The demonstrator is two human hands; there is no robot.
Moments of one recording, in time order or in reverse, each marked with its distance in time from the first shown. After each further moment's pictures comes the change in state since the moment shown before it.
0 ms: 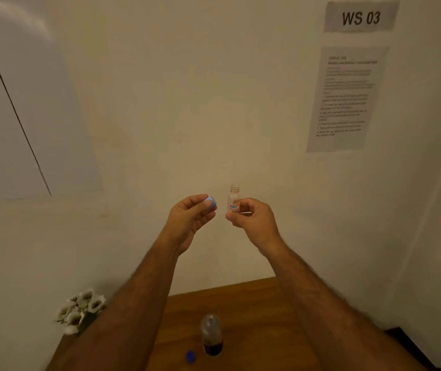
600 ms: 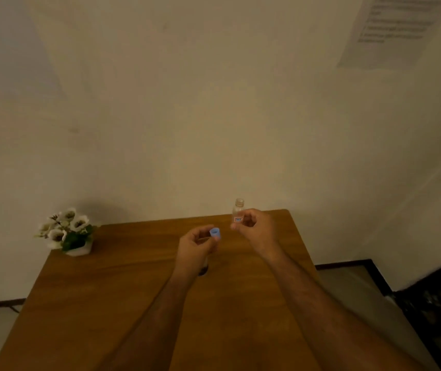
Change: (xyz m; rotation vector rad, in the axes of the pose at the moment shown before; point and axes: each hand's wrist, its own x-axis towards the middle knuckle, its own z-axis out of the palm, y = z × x) left_hand -0.095 -0.208 -0.023 0.309 0.233 -0.305; right_hand -0.074 0.169 -0.005 -0.229 -0.134 0.321
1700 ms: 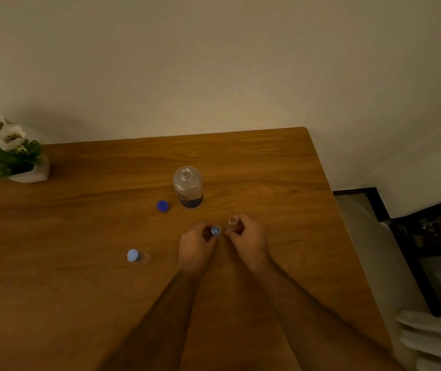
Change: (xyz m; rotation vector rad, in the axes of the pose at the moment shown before) left_hand 0.001 -0.225 0.005 0.682 -0.024 -0.051; right_hand -0.062 0.204 0.093 -0.397 -0.101 0.248
